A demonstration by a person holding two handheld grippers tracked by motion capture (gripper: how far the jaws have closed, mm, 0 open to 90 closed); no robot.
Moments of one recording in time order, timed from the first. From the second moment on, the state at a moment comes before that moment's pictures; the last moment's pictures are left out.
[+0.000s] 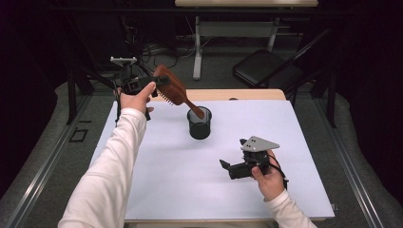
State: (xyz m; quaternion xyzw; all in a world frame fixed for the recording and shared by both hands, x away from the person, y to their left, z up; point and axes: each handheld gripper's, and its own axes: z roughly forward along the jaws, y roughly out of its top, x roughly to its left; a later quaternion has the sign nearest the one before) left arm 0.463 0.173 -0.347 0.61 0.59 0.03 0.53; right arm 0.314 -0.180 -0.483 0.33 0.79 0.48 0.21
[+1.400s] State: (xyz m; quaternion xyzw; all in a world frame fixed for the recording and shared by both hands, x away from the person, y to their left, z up) left arm 0.466 0.150 -0.380 0.61 0.58 0.09 0.53; right arm 0.314 -0.181 -0.483 0.32 0.79 0.47 0.21
